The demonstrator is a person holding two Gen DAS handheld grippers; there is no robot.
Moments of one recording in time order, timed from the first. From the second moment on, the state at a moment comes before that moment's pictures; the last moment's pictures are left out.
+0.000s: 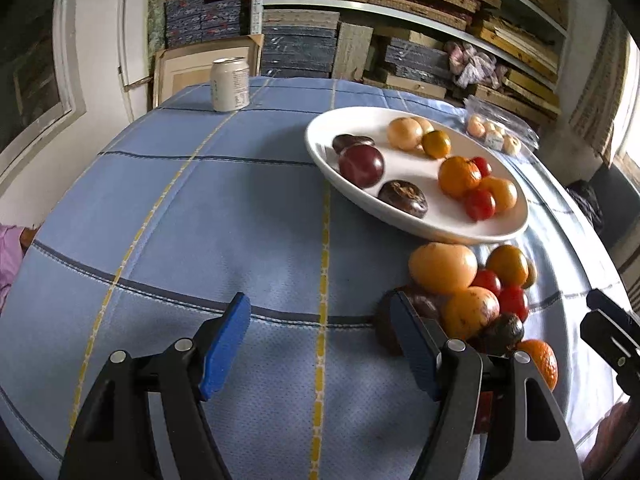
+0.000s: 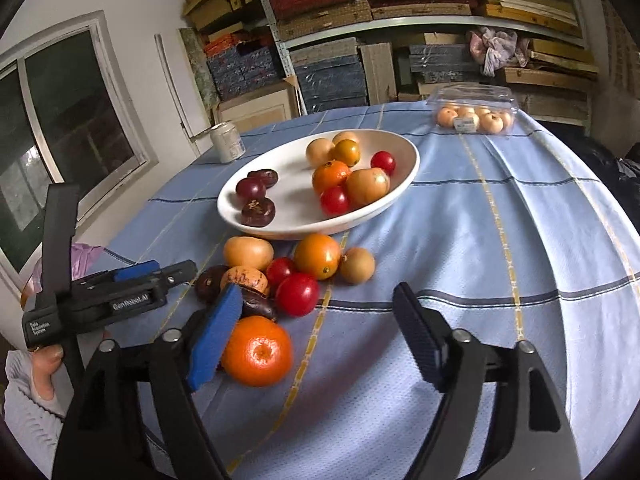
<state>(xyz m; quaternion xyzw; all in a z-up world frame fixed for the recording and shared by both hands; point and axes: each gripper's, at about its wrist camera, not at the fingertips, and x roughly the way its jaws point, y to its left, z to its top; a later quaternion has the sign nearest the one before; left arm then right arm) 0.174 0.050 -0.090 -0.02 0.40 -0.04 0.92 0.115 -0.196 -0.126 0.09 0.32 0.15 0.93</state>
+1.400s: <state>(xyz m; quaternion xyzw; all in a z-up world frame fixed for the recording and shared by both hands) 0.194 0.059 -0.106 0.00 0.42 -0.03 0.91 0.120 -0.180 -0.136 0.07 0.35 0.17 0.92</state>
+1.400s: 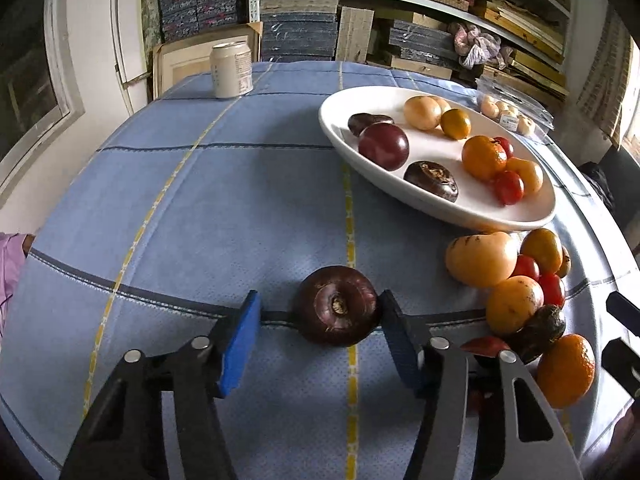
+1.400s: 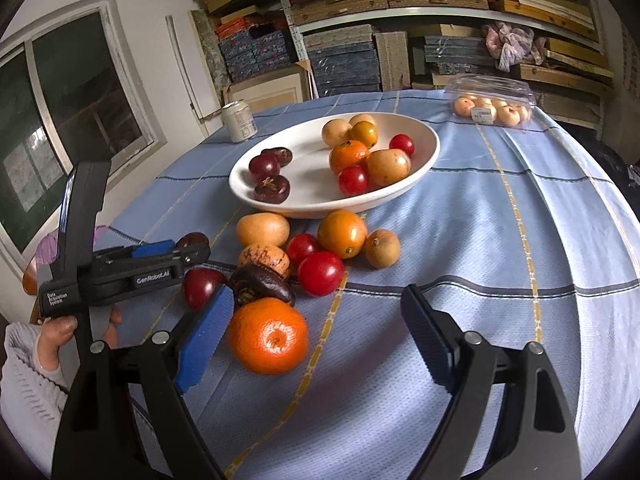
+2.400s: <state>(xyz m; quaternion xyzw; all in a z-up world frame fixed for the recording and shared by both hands) 0.191 0.055 -0.106 0.00 0.42 -0.05 0.91 0.125 -0.149 -0.157 0.04 0.40 0.24 0.88</state>
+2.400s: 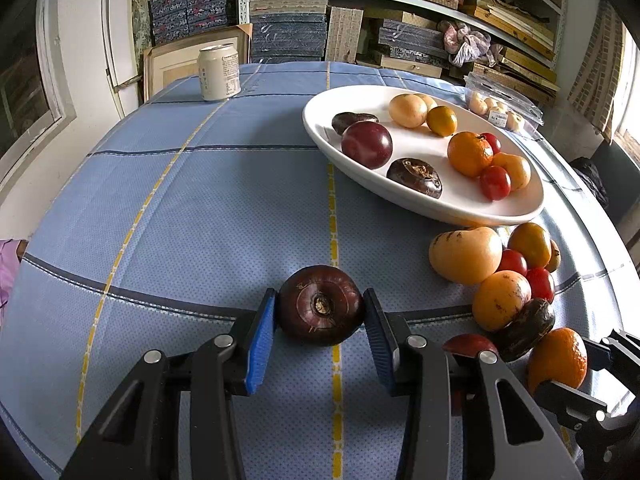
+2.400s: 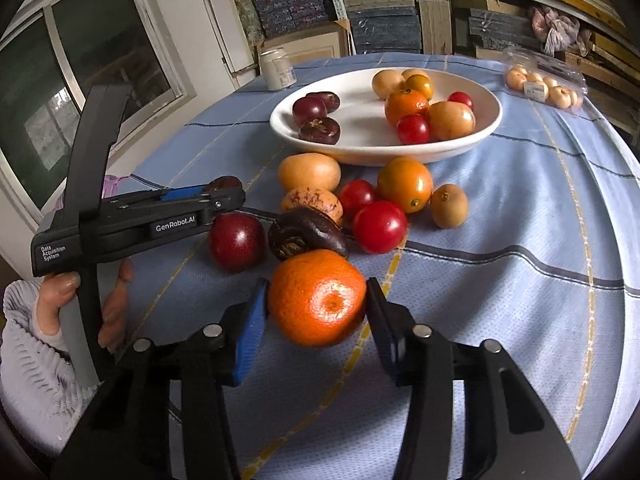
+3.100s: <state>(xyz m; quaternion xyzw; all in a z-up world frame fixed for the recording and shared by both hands) 0.221 0.029 -0.036 0.00 0.35 -0.07 0.94 0.156 -0.186 -0.088 0.07 0.32 0.19 0.93</state>
